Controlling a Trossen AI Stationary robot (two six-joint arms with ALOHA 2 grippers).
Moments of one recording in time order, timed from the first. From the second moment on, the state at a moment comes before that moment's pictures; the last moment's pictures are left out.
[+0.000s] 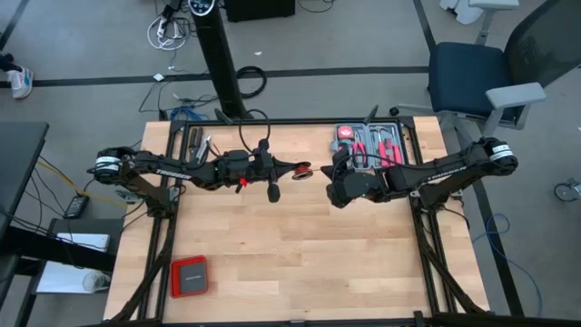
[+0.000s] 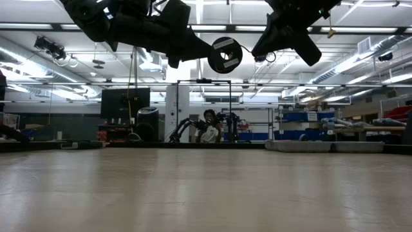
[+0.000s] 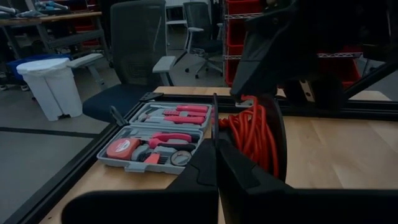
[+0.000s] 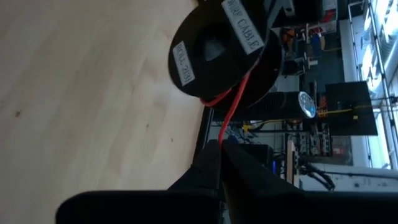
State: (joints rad) left arm 0.12 1.47 0.74 0.64 -0.11 0.04; right arm 0.18 1.29 0.91 -0.24 0.75 -0.85
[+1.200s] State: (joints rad) left arm 0.12 1.47 0.74 0.79 -0.16 -0.13; right arm 0.14 1.37 0.89 -0.43 0.85 -0.25
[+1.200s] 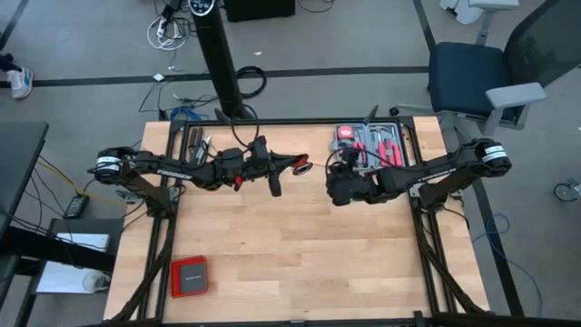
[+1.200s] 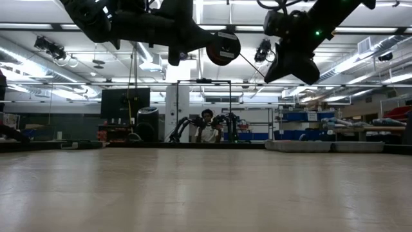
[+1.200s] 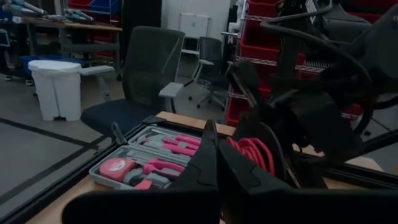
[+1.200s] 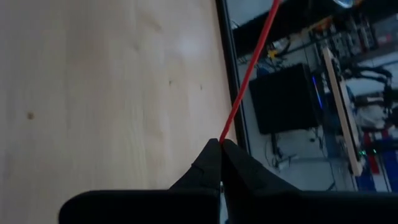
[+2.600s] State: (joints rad) left arm 0.06 1.47 0.74 0.86 -0.36 0.00; right arm 0.16 1.65 0.89 0.45 0.77 -0.33
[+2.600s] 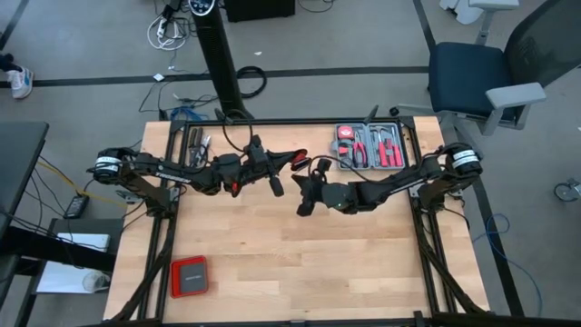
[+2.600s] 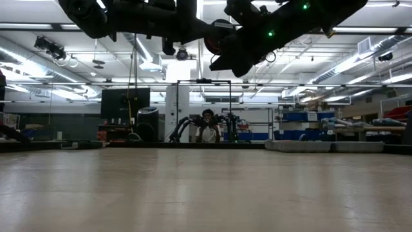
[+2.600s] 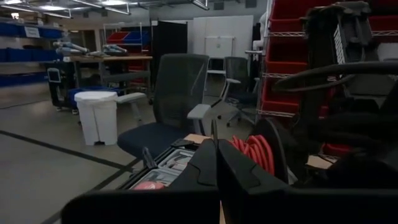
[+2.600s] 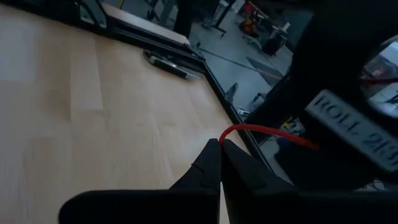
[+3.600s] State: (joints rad) left arm 0.07 1.50 0.74 0.78 -0.34 0.02; right arm 0.16 1.65 1.14 0.15 0.77 -0.24
